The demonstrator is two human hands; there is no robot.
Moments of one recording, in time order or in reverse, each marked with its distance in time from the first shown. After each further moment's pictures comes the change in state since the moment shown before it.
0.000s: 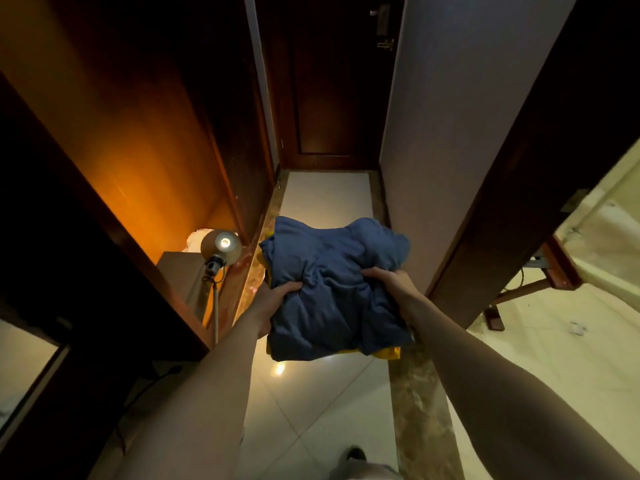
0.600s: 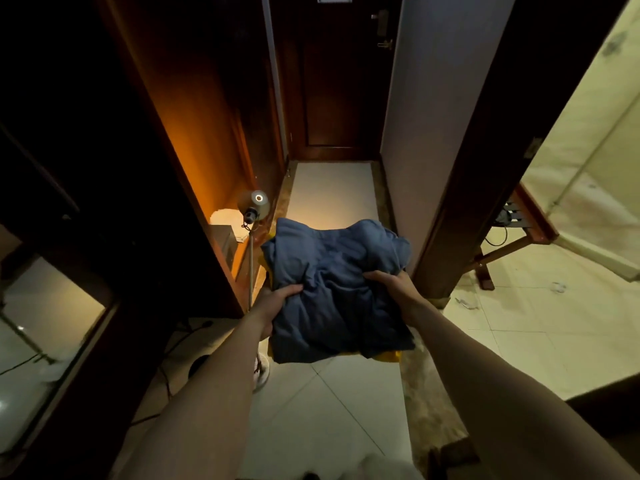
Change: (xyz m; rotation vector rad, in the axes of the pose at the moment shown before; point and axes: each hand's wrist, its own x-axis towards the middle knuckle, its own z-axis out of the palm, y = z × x) left_hand -0.255 -0.113 -0.077 -0.019 0.013 -0.009; right_hand -0.264 0.121 0.051 0.110 -0.052 -0.049
